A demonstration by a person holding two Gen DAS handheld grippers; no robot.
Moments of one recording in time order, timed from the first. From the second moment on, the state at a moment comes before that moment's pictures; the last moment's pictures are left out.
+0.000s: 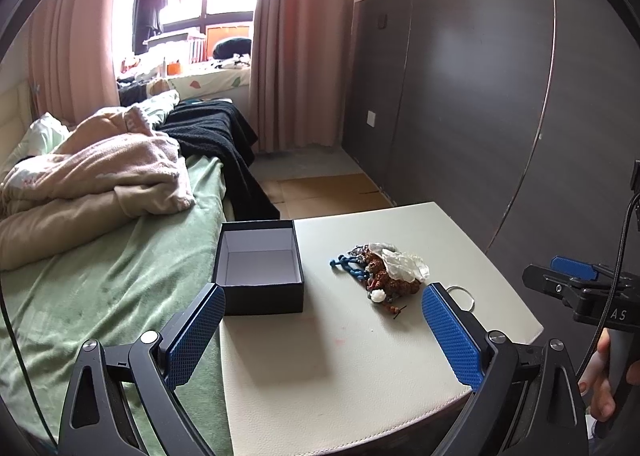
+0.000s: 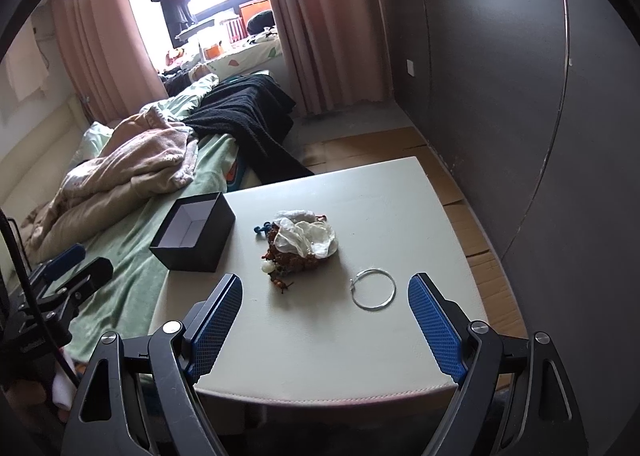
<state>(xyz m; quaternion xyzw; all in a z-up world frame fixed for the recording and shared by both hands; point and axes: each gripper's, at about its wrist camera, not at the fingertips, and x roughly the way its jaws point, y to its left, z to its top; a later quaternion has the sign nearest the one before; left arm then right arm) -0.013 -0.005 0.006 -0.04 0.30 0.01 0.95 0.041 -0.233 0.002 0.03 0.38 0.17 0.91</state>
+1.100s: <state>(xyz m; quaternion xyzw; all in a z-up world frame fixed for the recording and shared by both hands) 0.039 -0.009 -0.008 -0.10 0.33 0.01 0.94 0.079 -0.262 -0.005 0.09 0.41 0.15 0.90</state>
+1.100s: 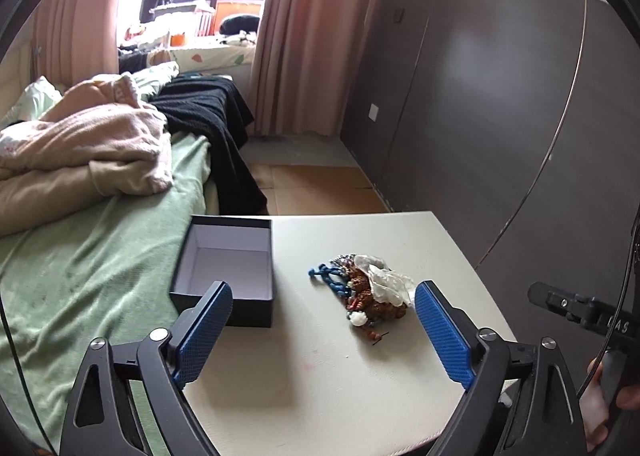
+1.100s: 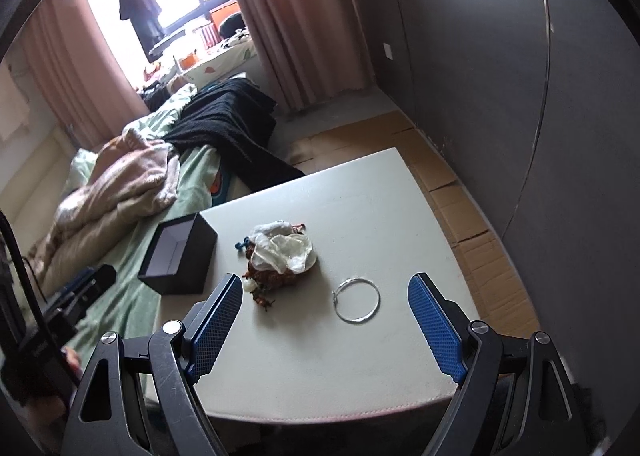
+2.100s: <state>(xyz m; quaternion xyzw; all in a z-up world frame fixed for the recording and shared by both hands) 0.152 -0.109 -0.093 0.00 0.43 -0.06 0.90 0.157 -0.313 -0.052 0.21 0.50 0.09 0.83</state>
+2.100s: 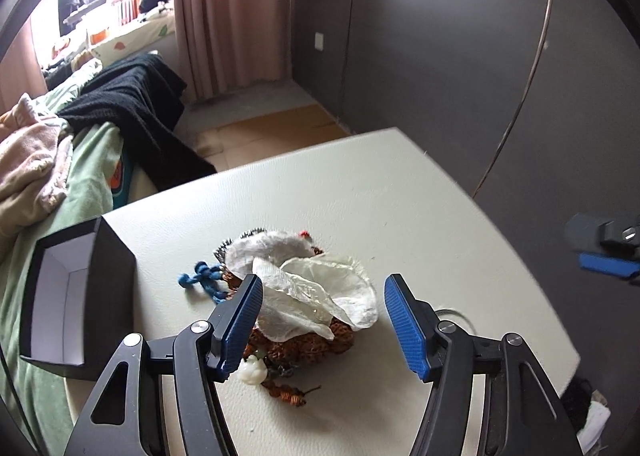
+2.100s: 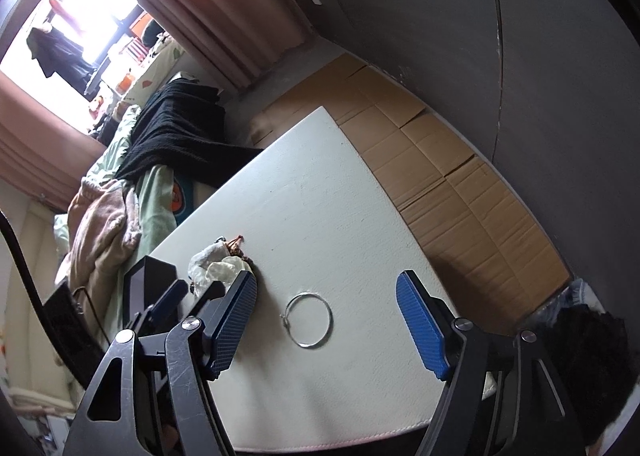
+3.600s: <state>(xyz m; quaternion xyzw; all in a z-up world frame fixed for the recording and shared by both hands) 0.081 0.012 -0.016 -0.11 0.33 0.00 0.94 0.163 -0.204 -0.114 -0.05 0.58 0.07 0.81</state>
